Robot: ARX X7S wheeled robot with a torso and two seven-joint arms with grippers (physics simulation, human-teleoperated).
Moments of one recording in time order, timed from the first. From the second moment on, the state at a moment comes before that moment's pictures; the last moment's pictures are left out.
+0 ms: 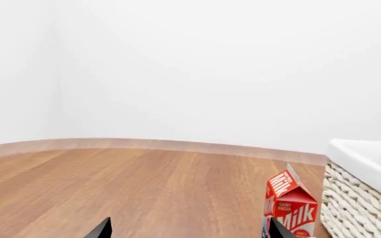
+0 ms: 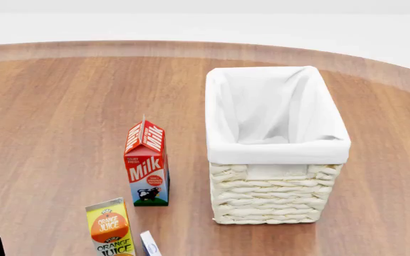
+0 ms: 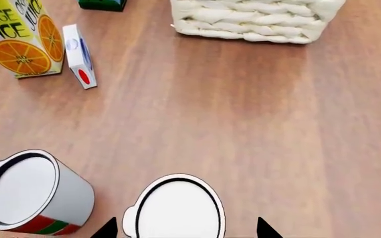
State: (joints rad) left arm 0.26 -0.29 0.02 0.59 -0.26 -0.14 -0.35; right arm 0.00 0.50 -0.27 -0.55 0.89 0.98 0.57
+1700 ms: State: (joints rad) left arm 0.28 -0.32 0.05 0.60 -0.28 -0.11 -0.38; right arm 0.02 0.48 -0.35 -0.35 0.82 0.87 0.48
